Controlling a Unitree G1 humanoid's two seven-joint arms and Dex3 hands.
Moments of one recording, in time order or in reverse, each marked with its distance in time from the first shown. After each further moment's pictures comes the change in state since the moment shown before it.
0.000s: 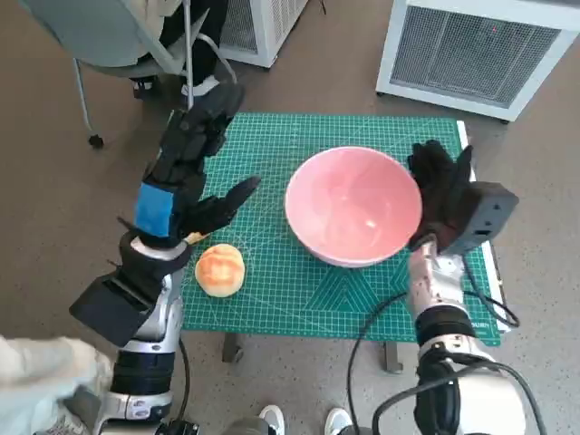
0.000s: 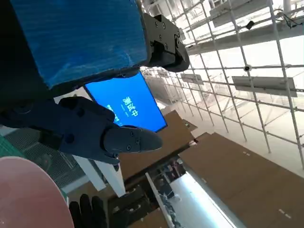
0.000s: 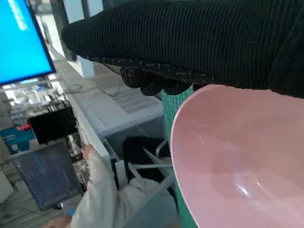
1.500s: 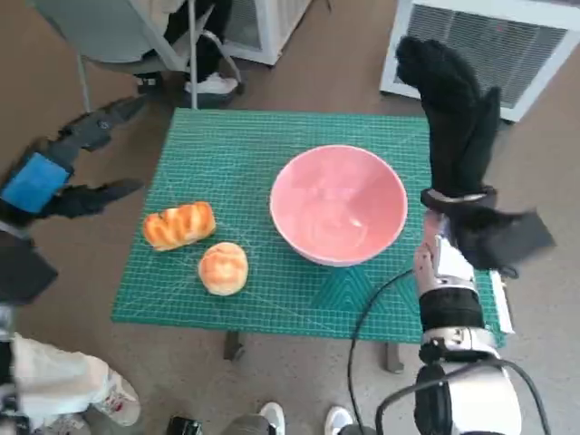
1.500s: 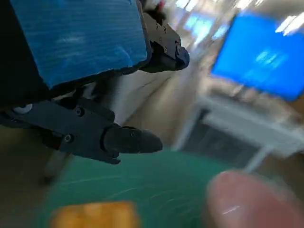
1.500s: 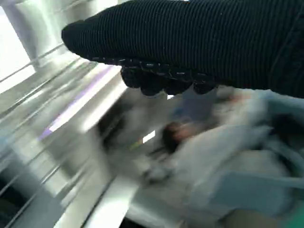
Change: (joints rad) left arm -0.062 0.697 0.046 0.205 0.251 0.162 -0.303; right arm 0.050 -0.004 0.223 -0.491 0.071 -0.574 0.465
